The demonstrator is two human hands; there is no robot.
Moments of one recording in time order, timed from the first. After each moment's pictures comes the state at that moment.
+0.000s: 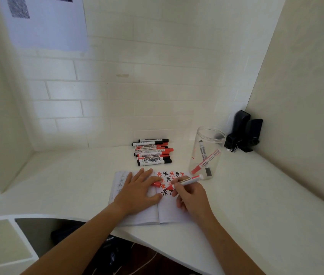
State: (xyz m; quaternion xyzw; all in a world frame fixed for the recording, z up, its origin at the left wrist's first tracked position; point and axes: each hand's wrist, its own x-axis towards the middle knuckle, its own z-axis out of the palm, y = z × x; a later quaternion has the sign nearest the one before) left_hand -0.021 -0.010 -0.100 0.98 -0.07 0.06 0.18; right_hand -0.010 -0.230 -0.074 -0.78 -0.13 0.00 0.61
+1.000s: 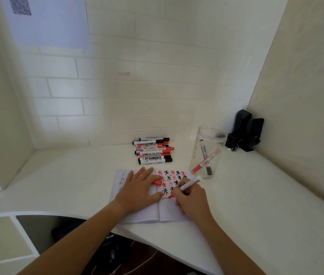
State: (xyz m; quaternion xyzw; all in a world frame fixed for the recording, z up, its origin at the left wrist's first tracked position) left_hand -0.021 -0.010 -0.101 0.98 -0.07 0.07 0.18; right_hand -0.019 -0.227 -0.072 -0.84 -0.12 -0.02 0.52
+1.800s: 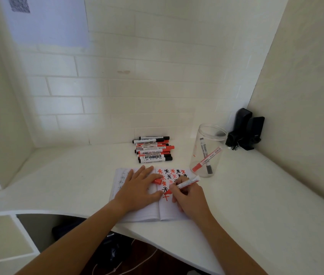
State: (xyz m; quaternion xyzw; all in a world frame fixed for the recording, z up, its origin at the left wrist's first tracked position) left_hand -0.020 -0.010 -0.101 0.98 -0.07 0.07 0.17; right_hand -0.017 -0.225 -0.072 -0.84 -0.17 -0.02 0.52
